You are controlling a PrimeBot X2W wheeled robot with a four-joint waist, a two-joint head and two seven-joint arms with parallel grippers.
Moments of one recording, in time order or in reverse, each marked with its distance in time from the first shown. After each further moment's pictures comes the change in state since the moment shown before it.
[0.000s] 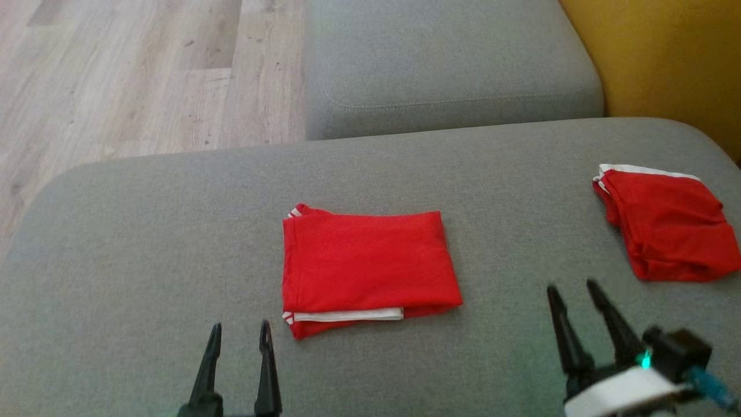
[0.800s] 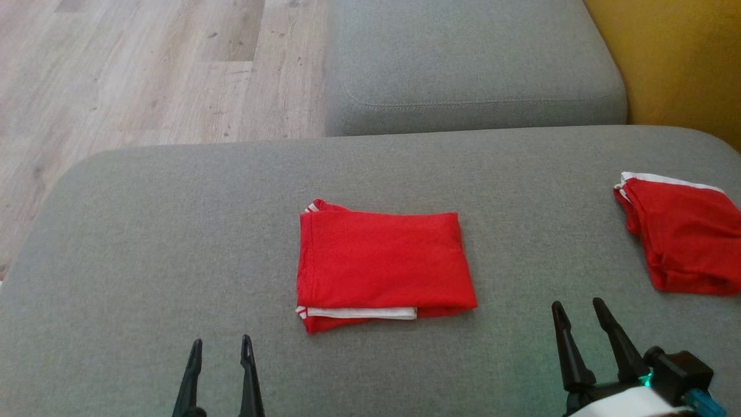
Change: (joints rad) left arm 0.073 -0.006 0.067 -0.020 0.035 -0.002 0.000; right arm 0.100 0.084 -0.090 -0.032 -0.105 0.000 0.000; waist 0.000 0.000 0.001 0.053
